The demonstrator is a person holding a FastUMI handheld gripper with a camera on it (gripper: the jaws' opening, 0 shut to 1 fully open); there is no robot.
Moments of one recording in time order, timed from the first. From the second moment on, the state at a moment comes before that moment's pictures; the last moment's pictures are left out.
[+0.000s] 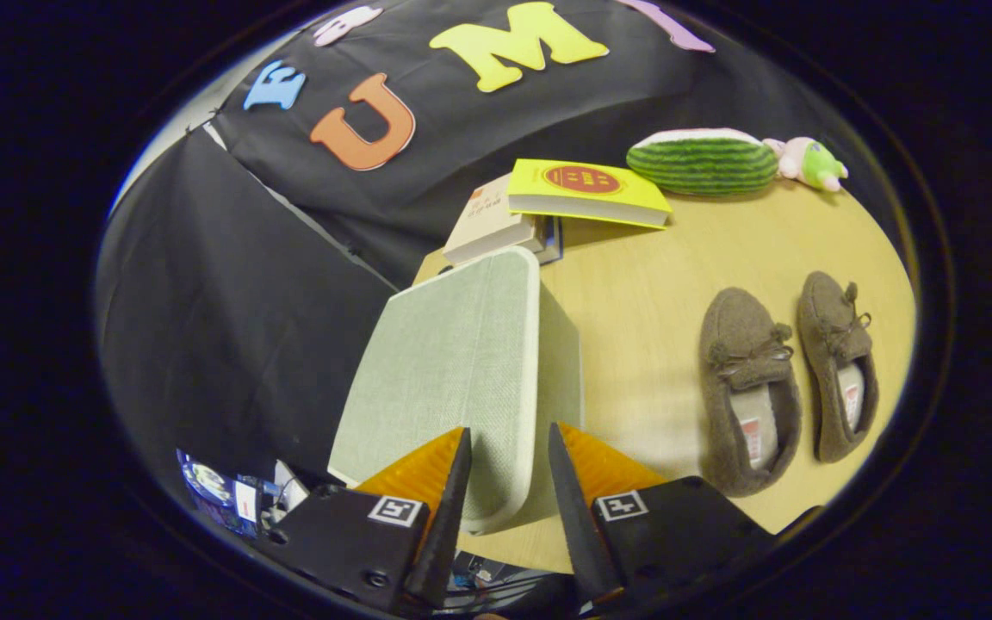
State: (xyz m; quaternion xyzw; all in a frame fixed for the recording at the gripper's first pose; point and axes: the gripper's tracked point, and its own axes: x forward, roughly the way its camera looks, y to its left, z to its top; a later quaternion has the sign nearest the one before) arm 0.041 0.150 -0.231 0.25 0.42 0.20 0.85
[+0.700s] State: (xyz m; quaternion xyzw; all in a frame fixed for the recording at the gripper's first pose) arm 0.039 0.161 -0.195 0.32 0.44 0.21 0.81
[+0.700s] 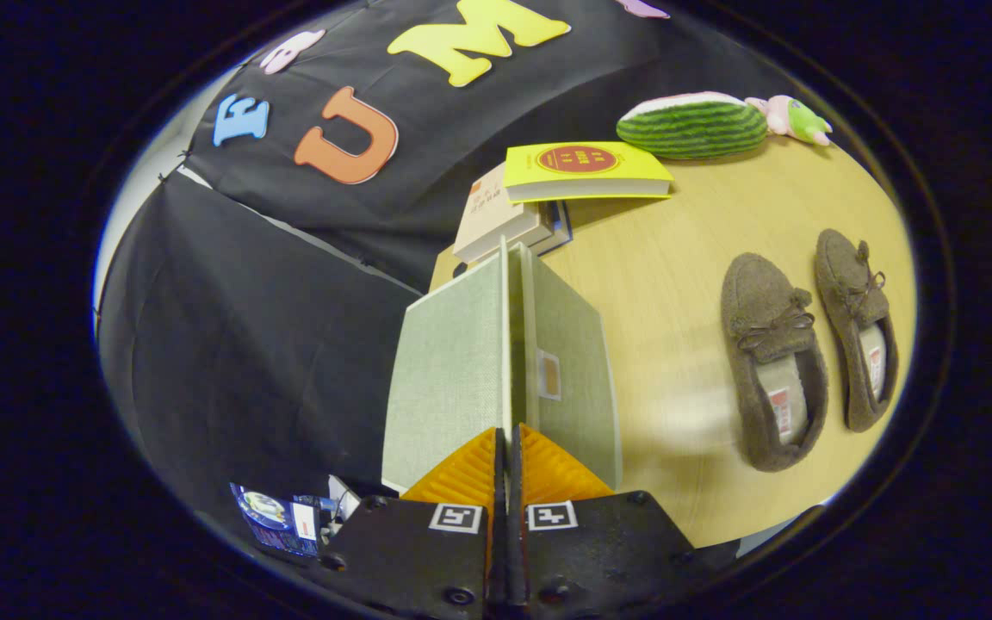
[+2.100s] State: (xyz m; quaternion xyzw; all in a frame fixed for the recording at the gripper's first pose) arm 0.037 0.322 -0.045 0.24 0.35 0.27 0.86
